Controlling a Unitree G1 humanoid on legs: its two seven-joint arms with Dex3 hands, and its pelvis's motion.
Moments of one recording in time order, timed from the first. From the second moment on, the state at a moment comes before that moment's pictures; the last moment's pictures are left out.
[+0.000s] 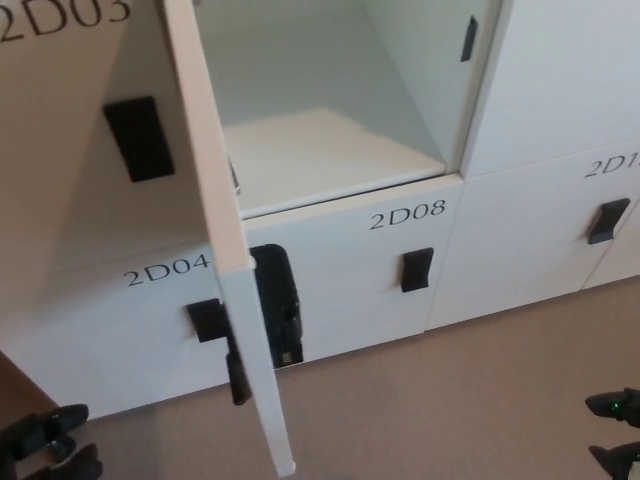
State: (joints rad) left_arm -0.03 0.35 0.23 0.96 -0.13 -0.25 -0.19; right_arm -0.13 -0.44 0.11 1.00 -0.25 -0.29 -0.09
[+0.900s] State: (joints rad) left_arm -0.15 0.33 0.23 0.49 -0.16 -0.17 -0.19; right_arm -0.12 -0.43 0.10 1.00 -0.25 -0.30 -0.09
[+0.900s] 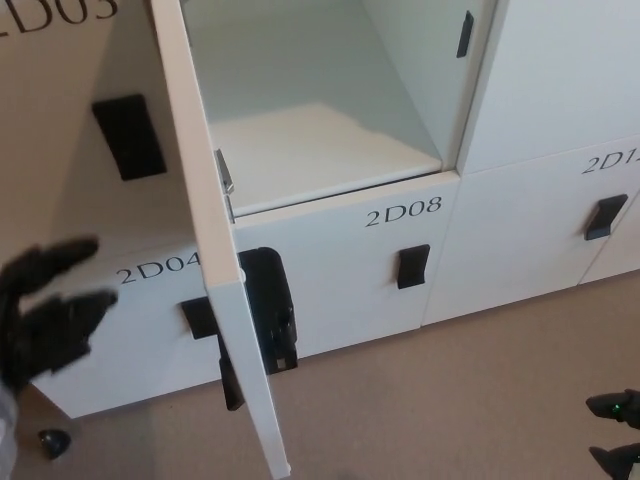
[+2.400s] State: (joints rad) left_arm -0.88 0.00 -0.30 0.69 0.08 0.14 -0.08; right_arm -0.11 -0.40 0.11 0.84 -0.27 -0.31 -0.11
